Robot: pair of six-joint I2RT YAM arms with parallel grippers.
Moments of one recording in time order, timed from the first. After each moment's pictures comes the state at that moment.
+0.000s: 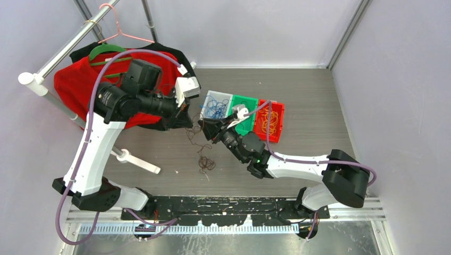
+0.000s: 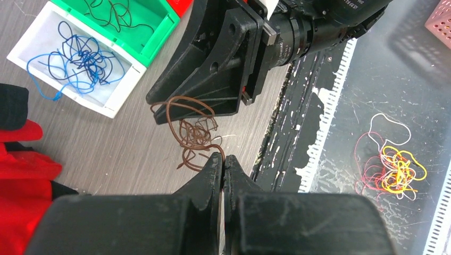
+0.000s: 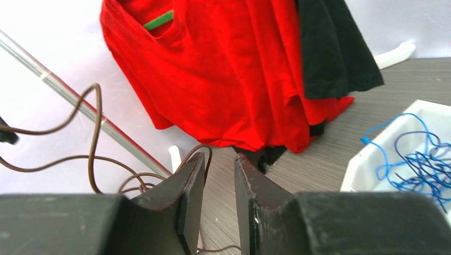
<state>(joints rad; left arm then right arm) -0.55 1.39 2.01 -1.45 0.59 0.40 1.08 1.41 0.72 0.96 0.34 0.44</state>
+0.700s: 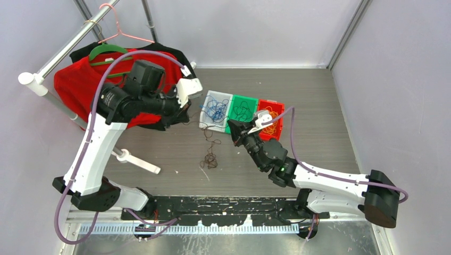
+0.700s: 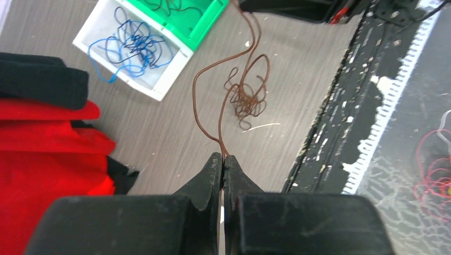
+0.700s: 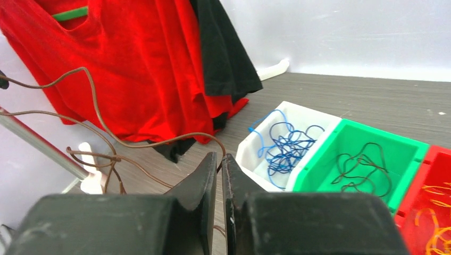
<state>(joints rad) -0.58 1.39 2.01 -1.43 0.41 0.46 1.08 1.05 0.57 0.67 0.57 0.22</state>
